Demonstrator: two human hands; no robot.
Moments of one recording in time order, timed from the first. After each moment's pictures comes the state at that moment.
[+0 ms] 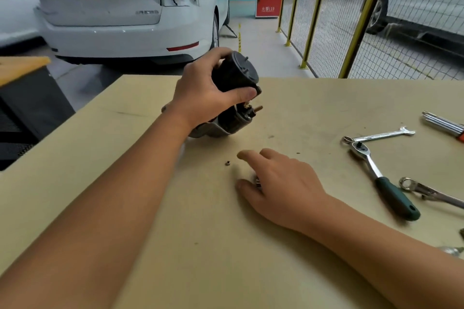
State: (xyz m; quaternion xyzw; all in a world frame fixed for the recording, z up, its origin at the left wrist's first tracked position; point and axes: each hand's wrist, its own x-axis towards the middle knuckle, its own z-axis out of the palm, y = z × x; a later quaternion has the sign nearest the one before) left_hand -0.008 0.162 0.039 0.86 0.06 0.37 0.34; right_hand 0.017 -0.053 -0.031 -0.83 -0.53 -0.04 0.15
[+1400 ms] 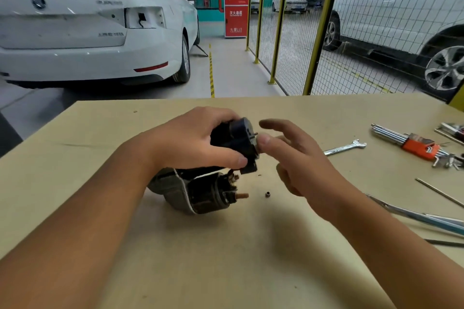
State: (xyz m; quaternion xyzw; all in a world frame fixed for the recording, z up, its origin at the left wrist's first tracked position) left_hand -0.004 0.108 0.067 0.94 -0.05 0.05 0.33; right_hand 0.072 -0.104 0.024 -0.70 -0.30 0.18 0.62
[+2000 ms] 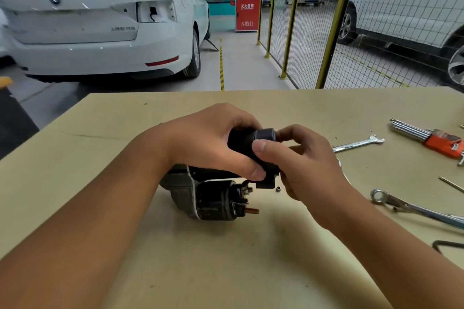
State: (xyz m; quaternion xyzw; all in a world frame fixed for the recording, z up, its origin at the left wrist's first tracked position) left_hand -0.009 0.093 0.070 0.93 -0.08 -0.02 0.37; right_hand 0.059 -0.093 0.013 -0.70 -0.26 0.14 0.65
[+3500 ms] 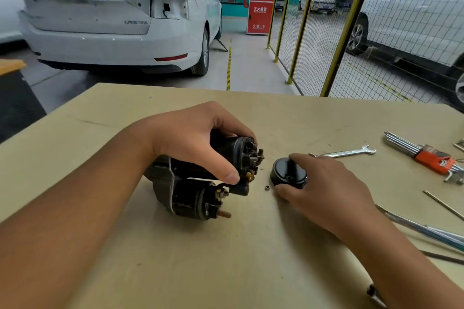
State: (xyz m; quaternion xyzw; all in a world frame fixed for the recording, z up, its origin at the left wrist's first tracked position) left_hand -0.021 0.105 0.069 0.92 -0.13 -0.04 0.38; right_hand 0.080 -0.140 -0.002 -0.94 -0.30 -0.03 0.14
